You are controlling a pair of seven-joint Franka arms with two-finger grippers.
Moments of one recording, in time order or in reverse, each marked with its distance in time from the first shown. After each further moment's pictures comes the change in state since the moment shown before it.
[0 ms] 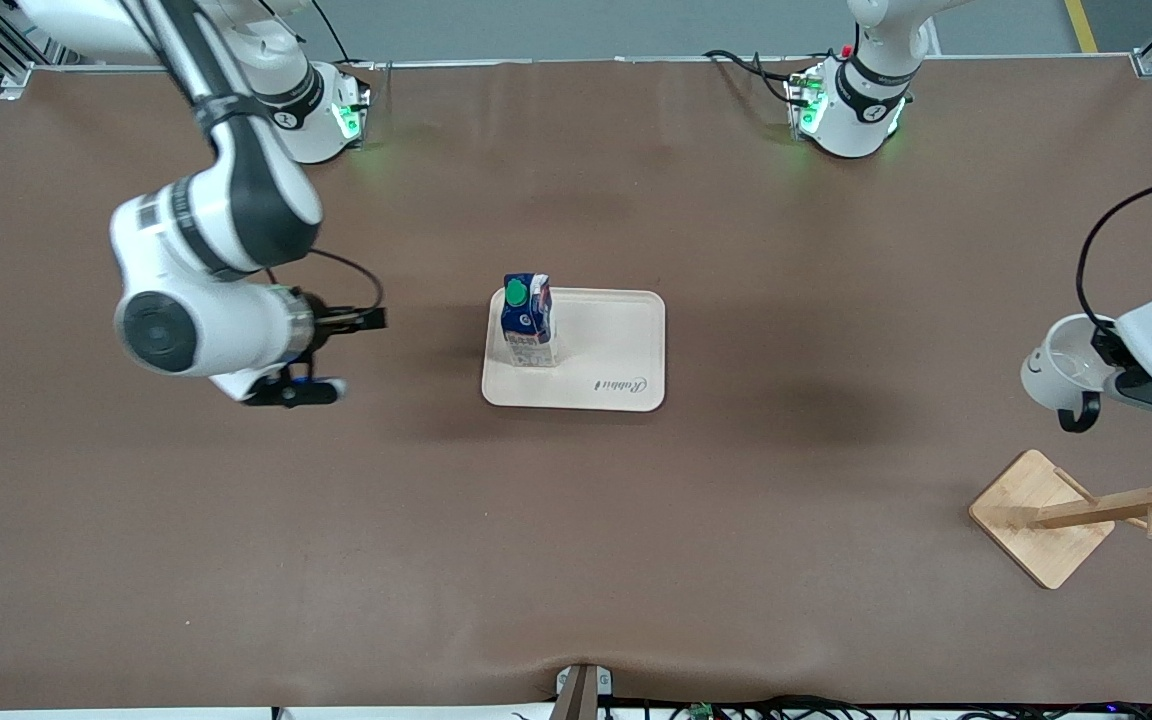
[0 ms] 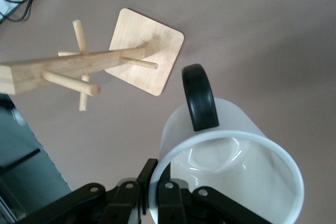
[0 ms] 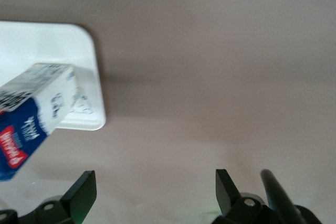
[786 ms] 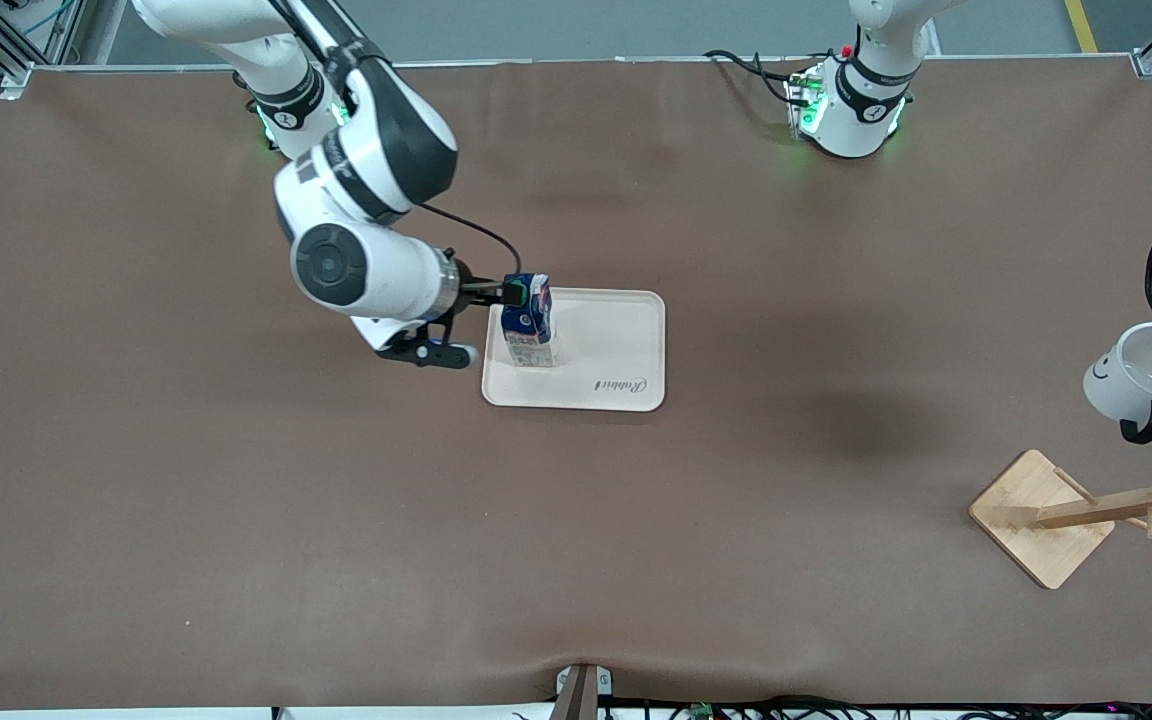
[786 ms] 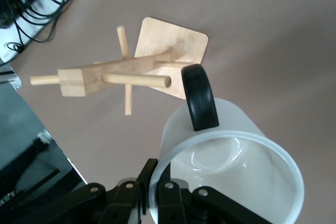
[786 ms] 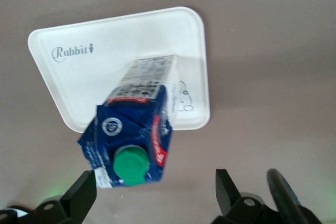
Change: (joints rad) left arm 0.045 0.033 0.020 0.082 0.000 0.036 0.162; right arm 0.235 0.040 0.002 -0.003 0.139 0.244 0.310
